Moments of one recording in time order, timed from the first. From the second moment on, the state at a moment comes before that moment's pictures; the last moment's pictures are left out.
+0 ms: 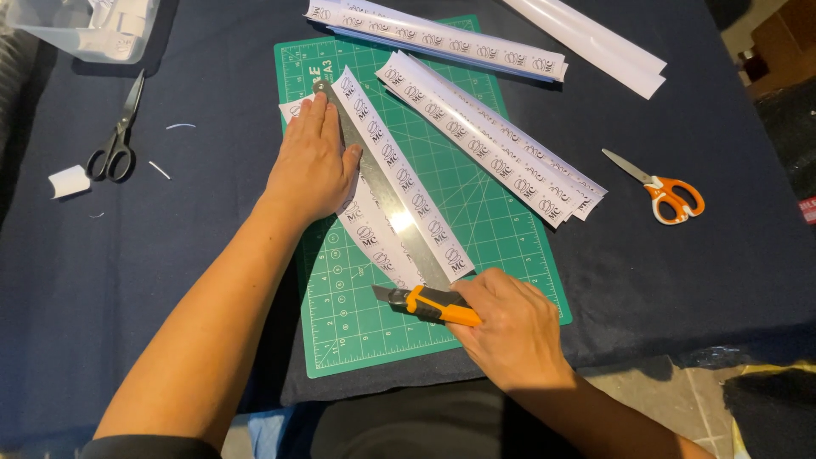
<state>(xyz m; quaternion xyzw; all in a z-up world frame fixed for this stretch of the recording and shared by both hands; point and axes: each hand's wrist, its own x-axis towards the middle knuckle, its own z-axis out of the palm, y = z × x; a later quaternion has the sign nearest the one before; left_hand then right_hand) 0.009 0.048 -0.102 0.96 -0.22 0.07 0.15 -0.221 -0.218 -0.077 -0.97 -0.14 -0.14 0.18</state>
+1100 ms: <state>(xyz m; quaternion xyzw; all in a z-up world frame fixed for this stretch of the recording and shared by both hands) 0.008 0.043 -0.092 0.97 -0.19 0.02 0.15 -0.221 -0.216 -0.076 -0.97 -0.13 -0.12 0.17</state>
